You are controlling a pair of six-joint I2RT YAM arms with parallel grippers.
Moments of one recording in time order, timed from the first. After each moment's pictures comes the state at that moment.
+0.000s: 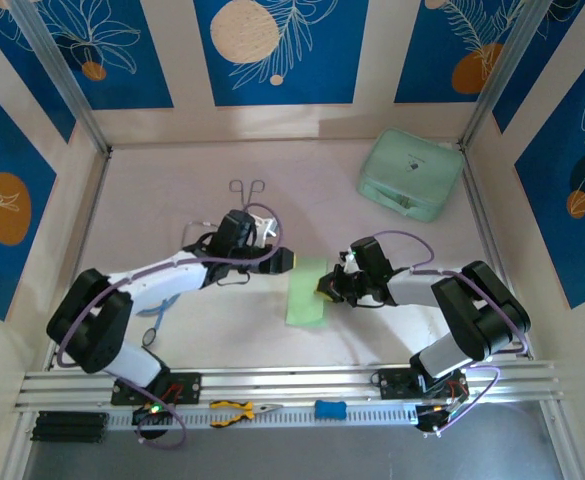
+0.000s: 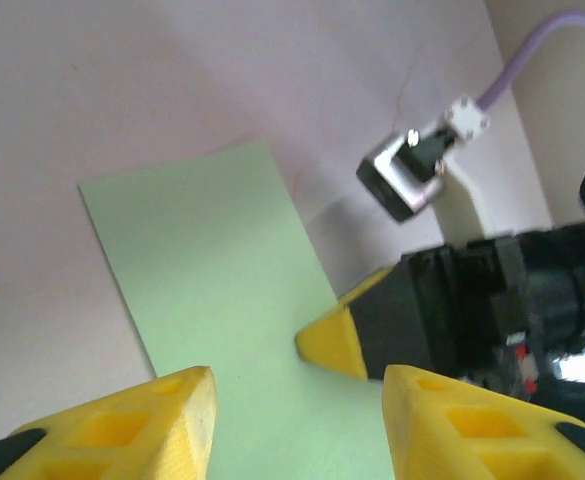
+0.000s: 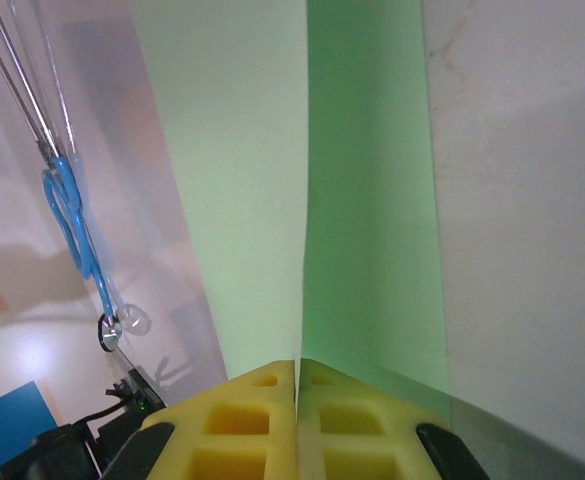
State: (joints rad) left arm -0.71 1.46 0.80 -0.06 0.41 -0.55; right arm 0.47 1.51 0.47 0.14 -0.61 1.03
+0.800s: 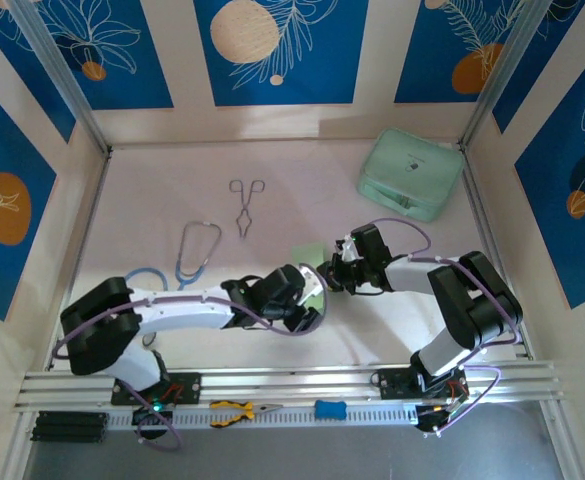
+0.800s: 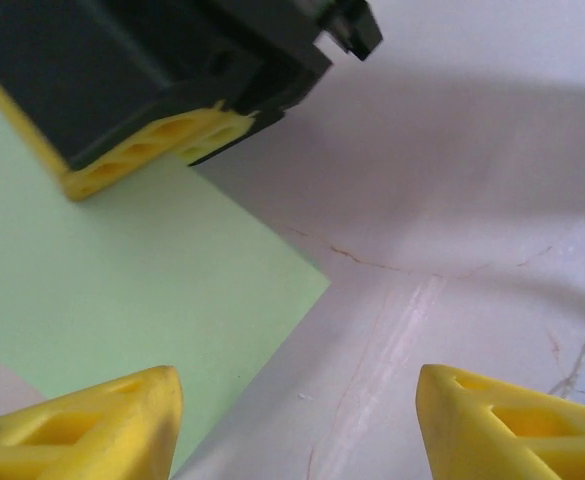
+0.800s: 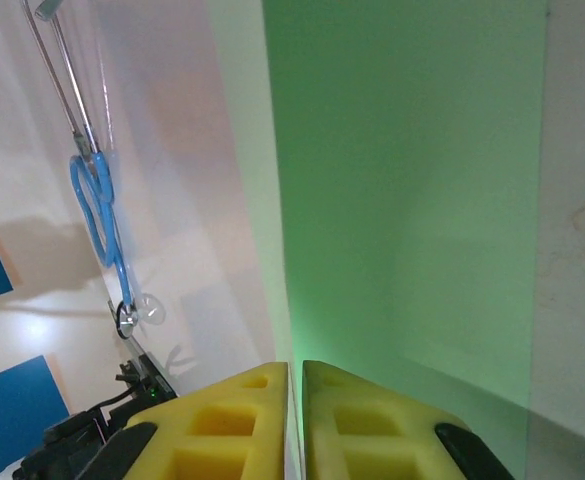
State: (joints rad) left arm -1.14 1.53 0.83 -0.14 0.02 -0.23; right arm 0.43 1.58 0.58 0.08 -0.70 0.92
